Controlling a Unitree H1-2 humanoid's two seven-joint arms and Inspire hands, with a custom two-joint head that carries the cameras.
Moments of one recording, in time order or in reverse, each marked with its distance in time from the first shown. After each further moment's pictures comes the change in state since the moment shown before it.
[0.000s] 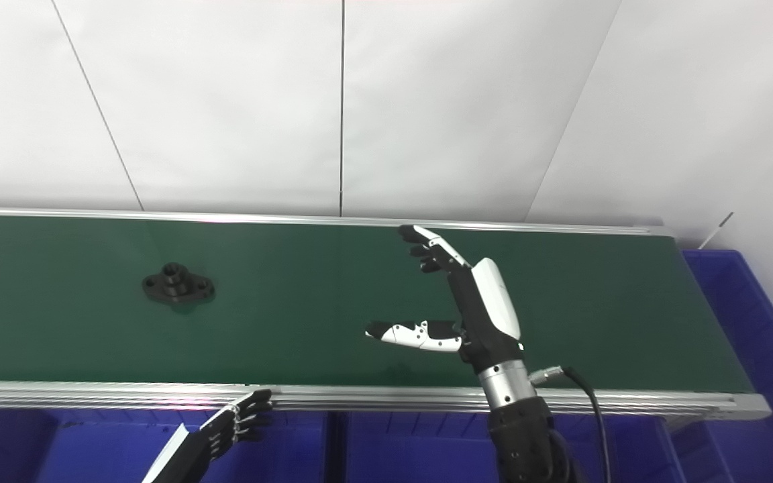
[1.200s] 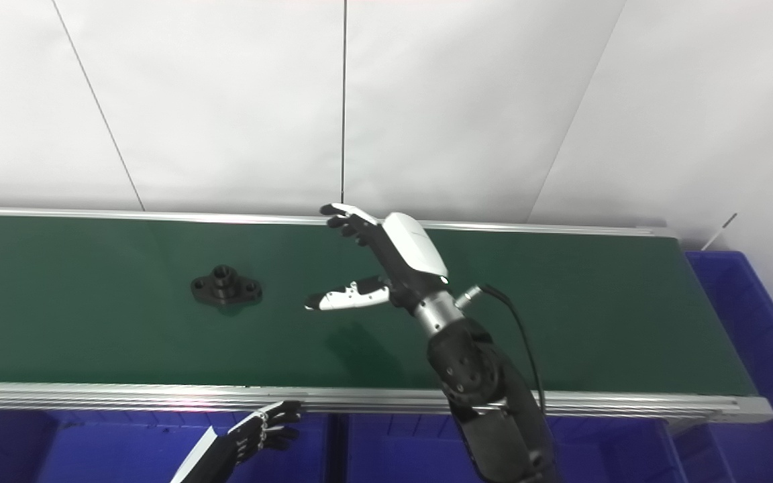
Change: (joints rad) left arm -0.022 -0.022 -0.060 0.029 0.036 0.000 0.006; right arm -0.304 0.011 0.153 0.260 -0.115 0.066 0.090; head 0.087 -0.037
